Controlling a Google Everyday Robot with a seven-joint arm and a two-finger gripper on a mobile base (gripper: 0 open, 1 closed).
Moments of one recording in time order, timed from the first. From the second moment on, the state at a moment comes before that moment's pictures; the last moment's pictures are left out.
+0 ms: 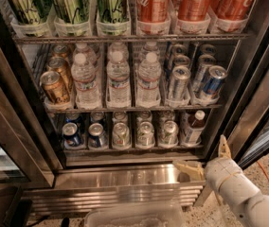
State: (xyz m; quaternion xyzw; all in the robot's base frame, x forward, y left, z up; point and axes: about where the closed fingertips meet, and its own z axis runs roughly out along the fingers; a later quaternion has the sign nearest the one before) arm 0.507 -0.225 0.681 -0.21 0.77 0.00 0.60
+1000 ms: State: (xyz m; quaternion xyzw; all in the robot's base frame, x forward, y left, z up) arm 0.527 -0.236 0.674 -0.18 0.76 -0.02 0.62
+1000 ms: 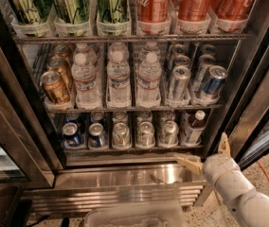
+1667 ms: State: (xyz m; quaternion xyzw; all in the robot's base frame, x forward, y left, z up) arm 0.545 -0.243 0.665 -0.16 0.76 -0.03 0.63
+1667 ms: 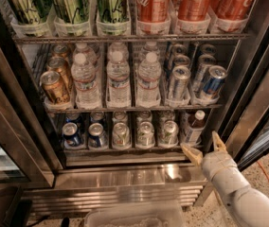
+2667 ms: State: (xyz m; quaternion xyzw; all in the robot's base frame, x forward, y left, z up) arm 0.570 -0.257 0.648 -0.14 0.76 -0.05 0.63
